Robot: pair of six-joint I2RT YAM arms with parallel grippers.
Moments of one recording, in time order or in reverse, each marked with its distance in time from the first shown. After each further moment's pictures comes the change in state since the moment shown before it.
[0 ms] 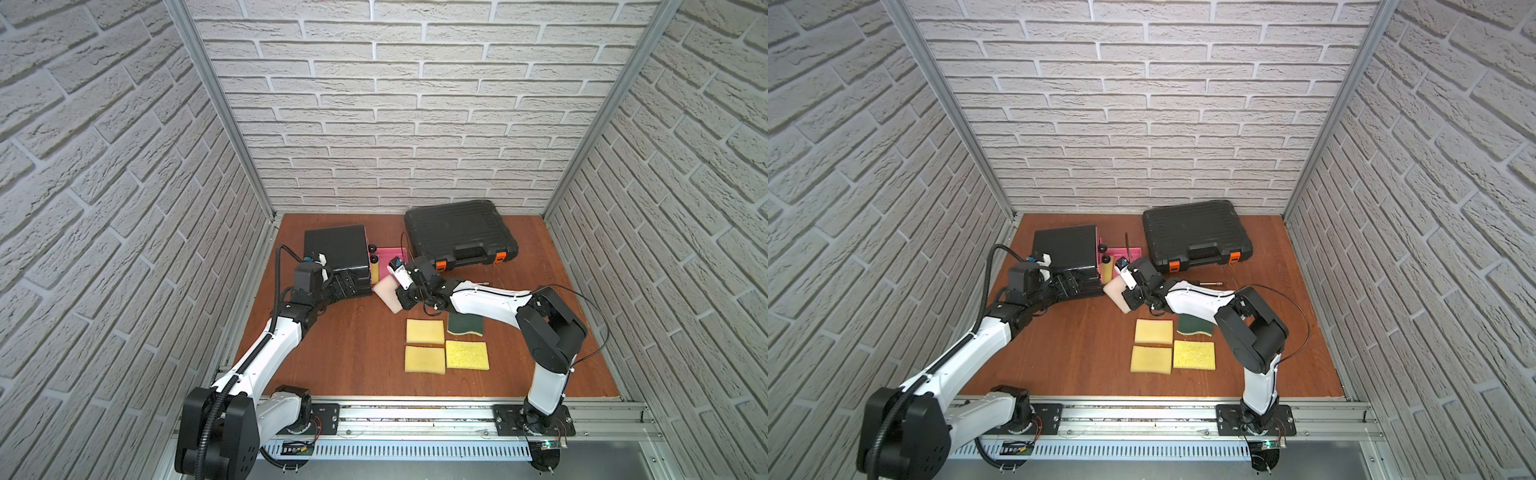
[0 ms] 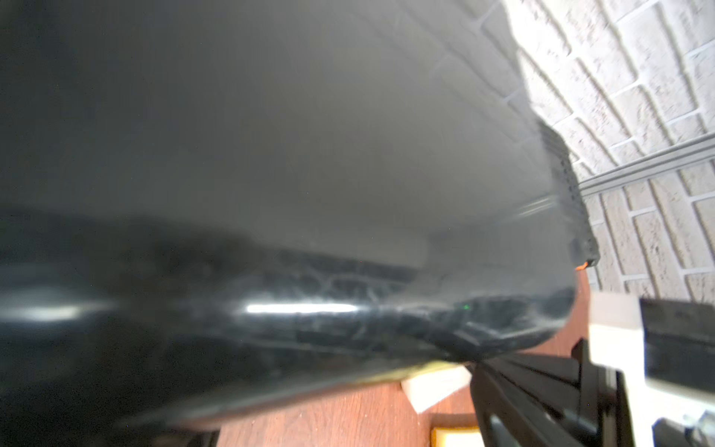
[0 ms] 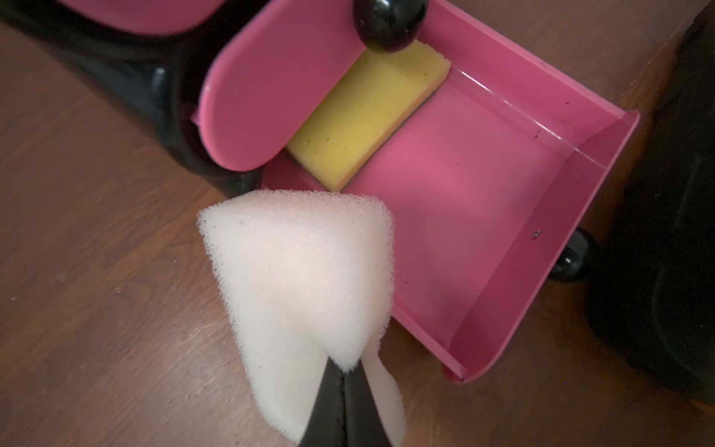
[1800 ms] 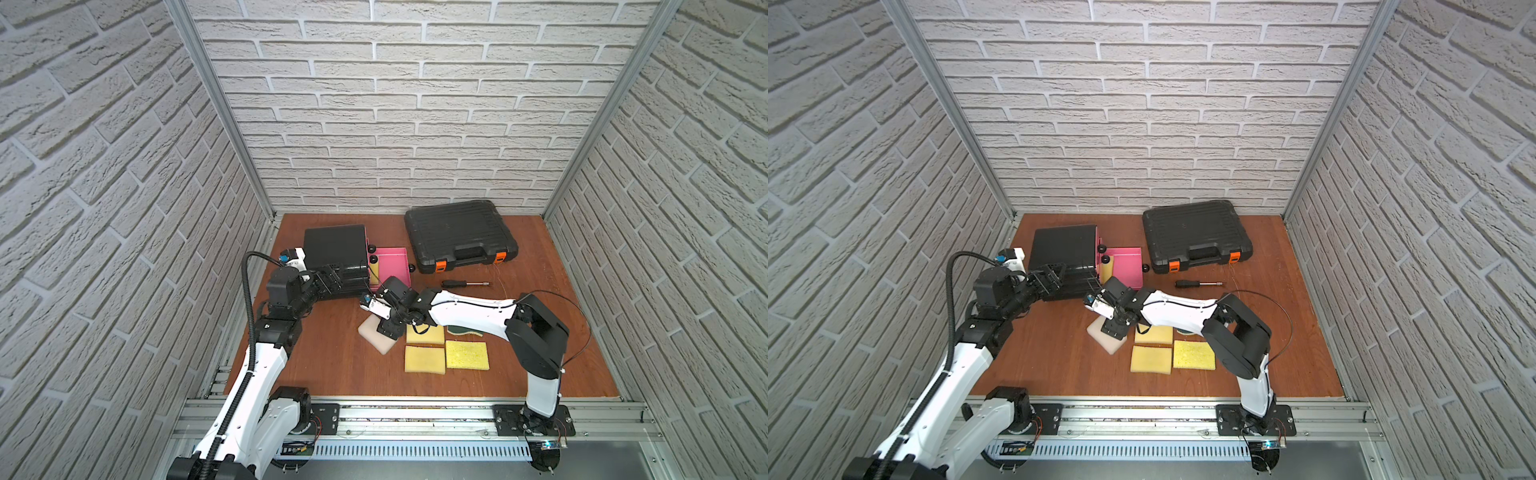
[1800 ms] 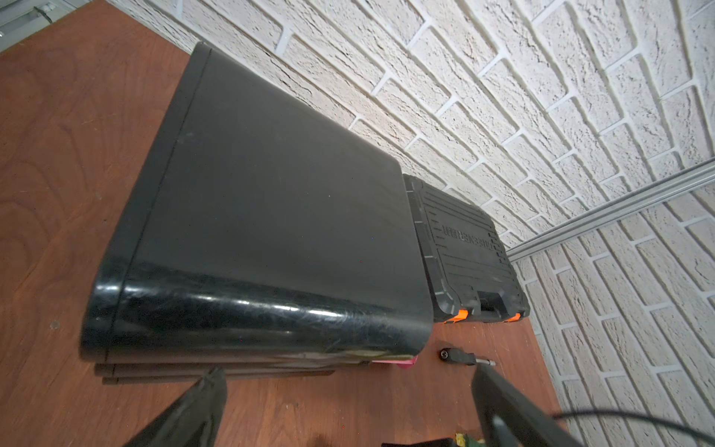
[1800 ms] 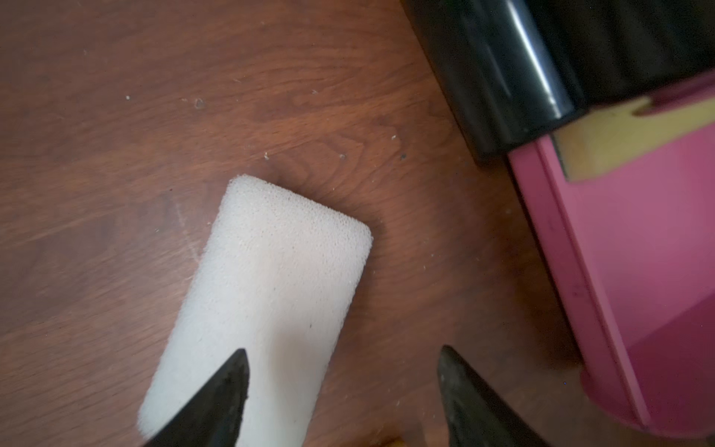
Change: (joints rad) left arm 0.084 -0.249 -0.004 -0.019 0.033 -0.007; right arm 0.223 0.053 0.119 -0.294 0.069 -0.242
